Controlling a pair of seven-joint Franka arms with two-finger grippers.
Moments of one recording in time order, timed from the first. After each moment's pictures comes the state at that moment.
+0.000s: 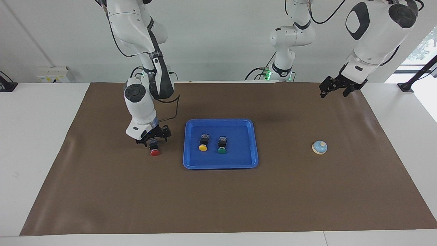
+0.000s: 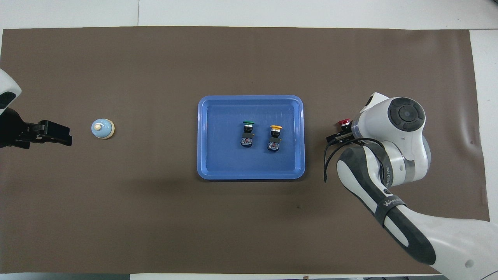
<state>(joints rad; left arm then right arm) 0.03 -0.08 -0.07 -1.77 -0.01 1.60 -0.03 0.15 0.23 0.02 -2.16 -0.04 2.40 -0.07</state>
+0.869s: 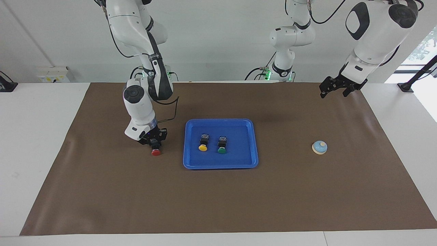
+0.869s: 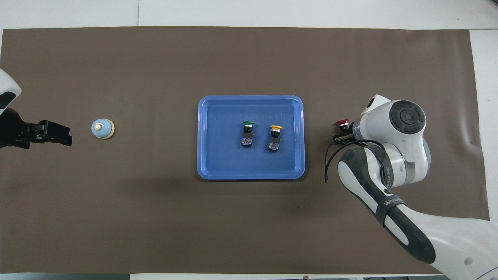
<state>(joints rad) 0.03 -0.08 -0.07 -1.77 -0.01 1.60 -0.03 0.14 0.23 0.02 -2.17 -0.03 2.42 -0.07</state>
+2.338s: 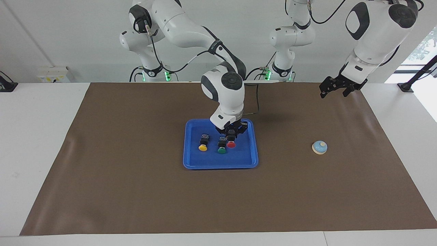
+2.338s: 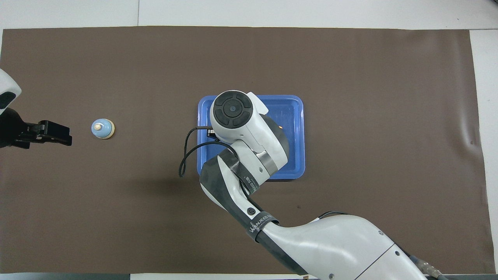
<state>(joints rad) 0.03 -0.08 -0.07 -1.77 -0.01 1.60 -0.03 0.63 0.57 0.04 -1.48 0.03 2.09 0.71</state>
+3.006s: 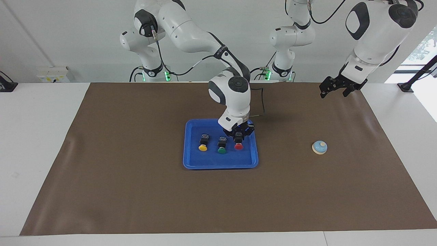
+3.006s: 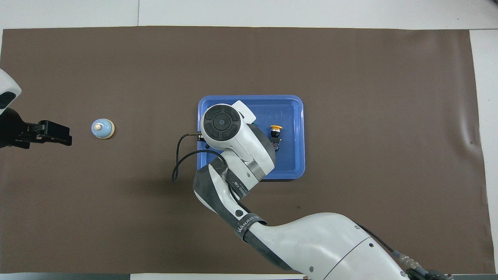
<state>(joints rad) 0.03 -0.08 -0.07 -1.77 -0.01 1.60 -0.03 0.66 0.64 0.04 -1.48 0.03 2.21 0.73</state>
